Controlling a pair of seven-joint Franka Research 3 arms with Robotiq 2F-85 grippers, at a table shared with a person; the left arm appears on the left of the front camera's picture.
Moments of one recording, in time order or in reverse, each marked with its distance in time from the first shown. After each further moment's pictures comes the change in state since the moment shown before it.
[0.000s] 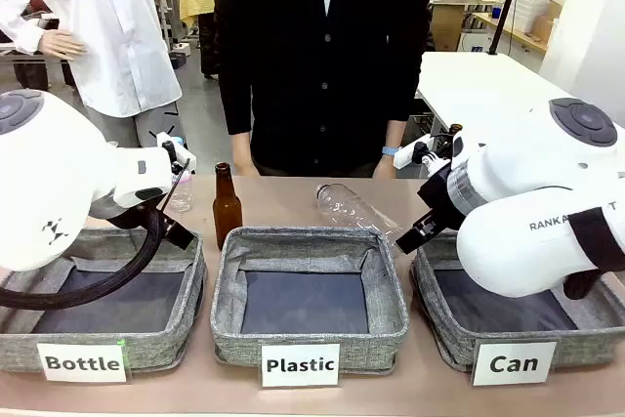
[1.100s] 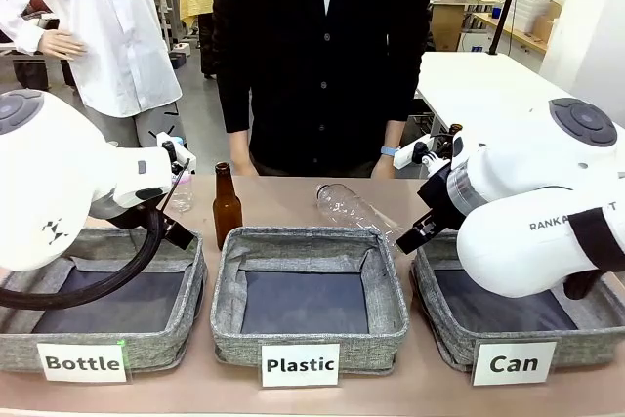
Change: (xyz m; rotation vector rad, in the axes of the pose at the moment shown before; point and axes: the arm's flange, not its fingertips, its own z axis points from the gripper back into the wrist) left arm 0.000 0.000 0.000 0.000 0.000 0.000; right arm 0.000 0.000 0.000 0.000 0.000 0.001
